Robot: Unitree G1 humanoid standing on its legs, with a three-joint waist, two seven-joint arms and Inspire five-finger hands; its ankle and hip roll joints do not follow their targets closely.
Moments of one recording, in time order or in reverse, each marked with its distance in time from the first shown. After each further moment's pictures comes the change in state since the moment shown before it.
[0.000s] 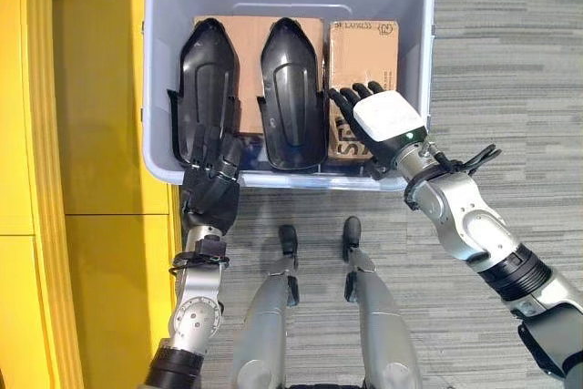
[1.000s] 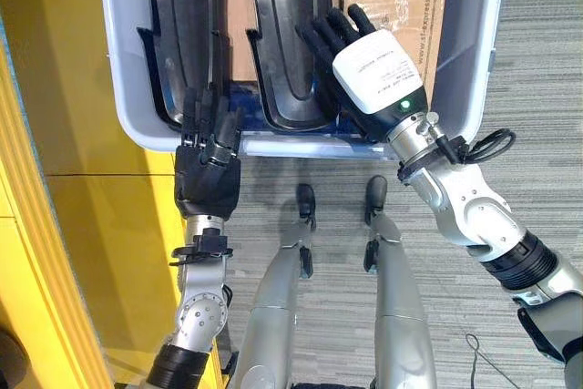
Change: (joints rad) left arm -0.019 -0.004 -0.049 -0.156 -0.018 -0.085 -0.037; right arm -0.112 0.007 0.018 -0.114 -0.131 -0.004 -0.087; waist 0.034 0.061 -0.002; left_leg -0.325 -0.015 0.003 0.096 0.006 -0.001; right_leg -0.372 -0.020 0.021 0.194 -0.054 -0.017
